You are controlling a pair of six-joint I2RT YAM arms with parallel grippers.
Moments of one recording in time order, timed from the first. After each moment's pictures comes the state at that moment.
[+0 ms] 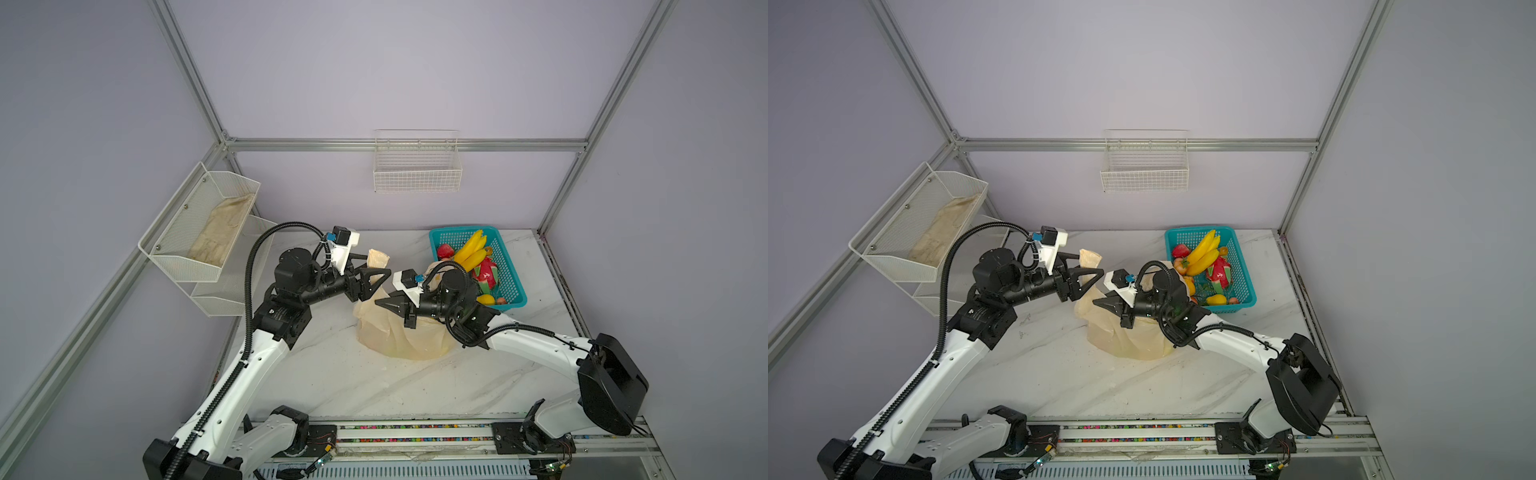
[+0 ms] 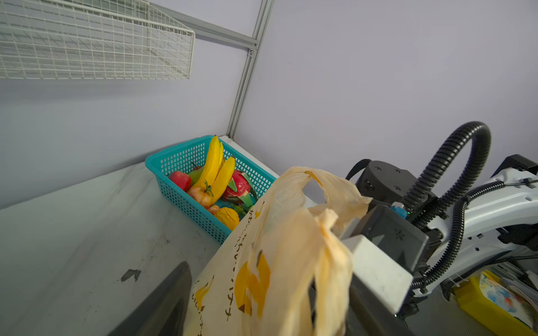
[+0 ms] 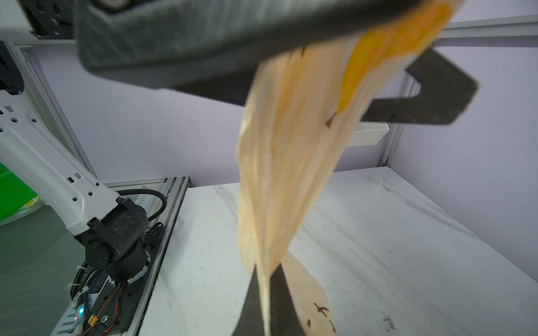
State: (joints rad) left arm -0.32 1.08 1.07 -0.14 0.71 -0.29; right arm 0.81 1.48 0.95 0.48 -0.67 -0.04
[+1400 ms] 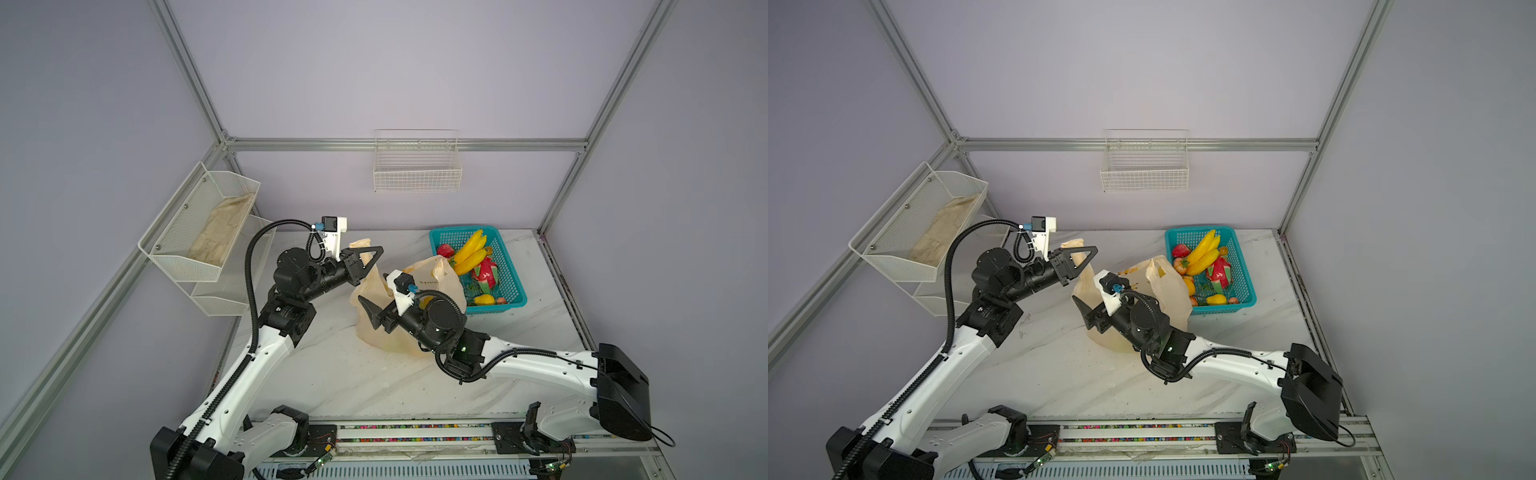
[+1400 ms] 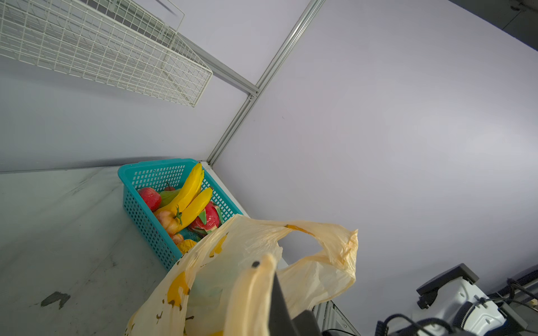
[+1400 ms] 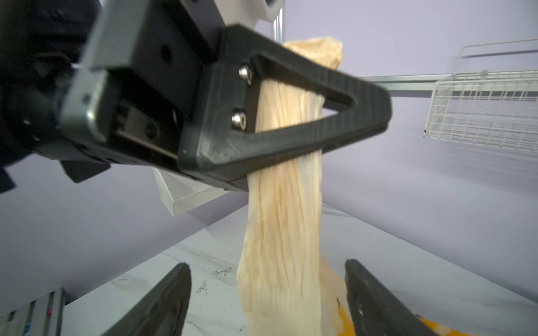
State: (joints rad) left arm -0.32 1.09 1.03 0.14 0.64 -0.70; right arm 1.14 1.47 0.96 0.60 0.32 0.03
